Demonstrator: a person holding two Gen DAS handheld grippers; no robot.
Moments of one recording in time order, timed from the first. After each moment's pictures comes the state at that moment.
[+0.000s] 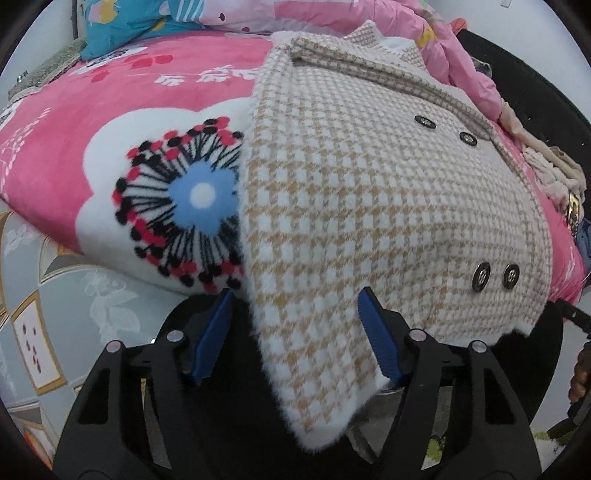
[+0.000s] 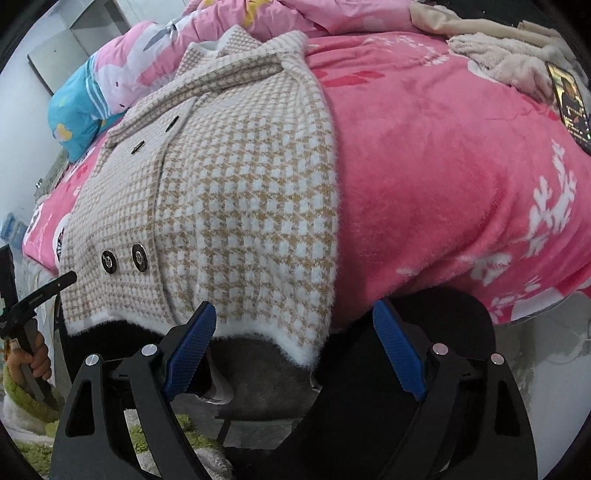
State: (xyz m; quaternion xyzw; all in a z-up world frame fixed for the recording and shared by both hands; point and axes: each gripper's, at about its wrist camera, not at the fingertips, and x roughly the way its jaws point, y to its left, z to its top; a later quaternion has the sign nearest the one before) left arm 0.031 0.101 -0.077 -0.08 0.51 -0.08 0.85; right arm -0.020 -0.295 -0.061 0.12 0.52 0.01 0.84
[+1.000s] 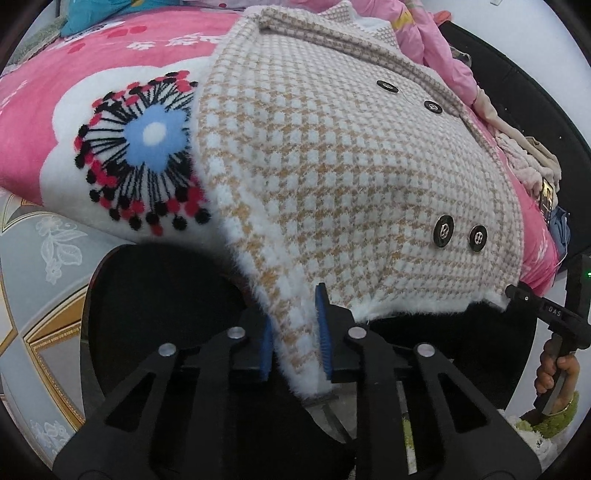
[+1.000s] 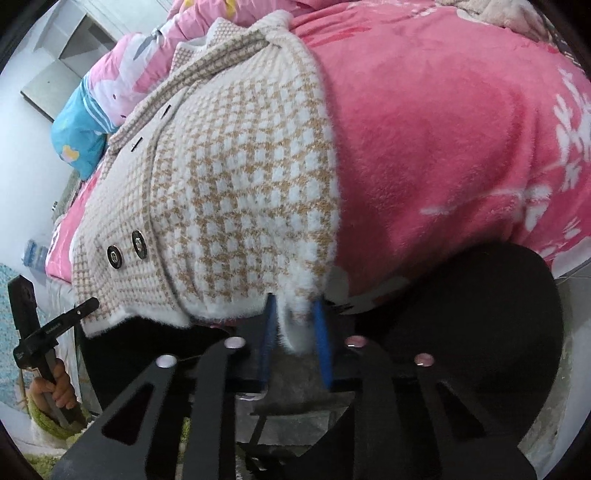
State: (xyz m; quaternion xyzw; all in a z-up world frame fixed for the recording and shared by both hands) left arm 0.005 0.075 -0.093 -0.11 0.54 -0.13 0.83; right arm -0.034 -0.296 -0.096 0.20 0.53 0.03 0.83
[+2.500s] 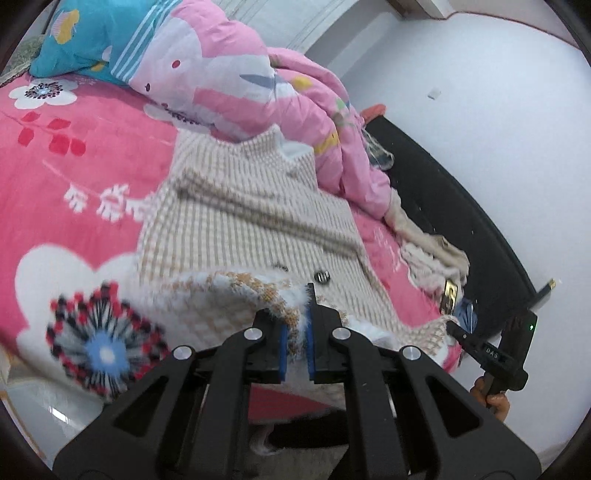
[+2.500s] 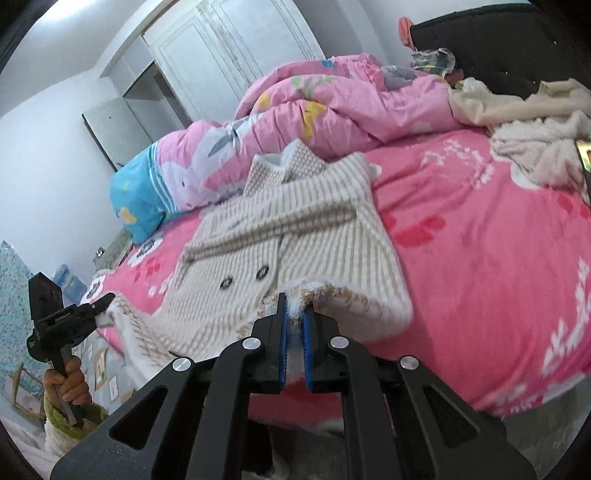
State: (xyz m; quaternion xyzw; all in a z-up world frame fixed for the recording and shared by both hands) left arm 0.087 0.100 0.041 -0.25 0.37 -0.24 0.86; right arm 0.022 -0.290 0.046 0.18 0.35 0.09 0.91
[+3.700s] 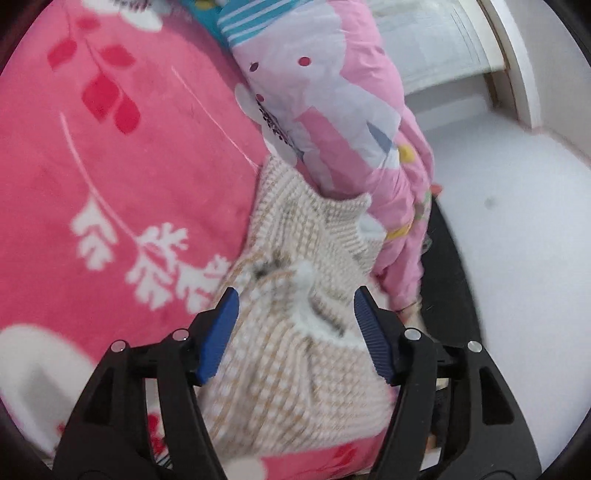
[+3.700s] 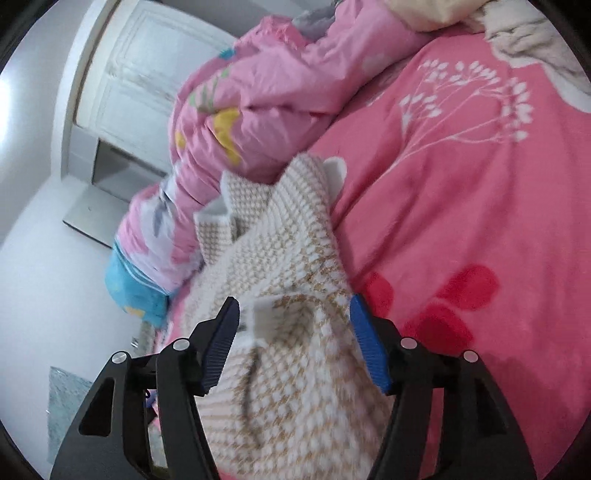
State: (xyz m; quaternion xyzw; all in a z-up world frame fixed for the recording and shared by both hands) left arm 0.220 0.202 -0.023 -0.43 0.39 -0.14 0.80; right arm 0.197 -0.389 -0.031 0.41 0.37 0.08 0.83
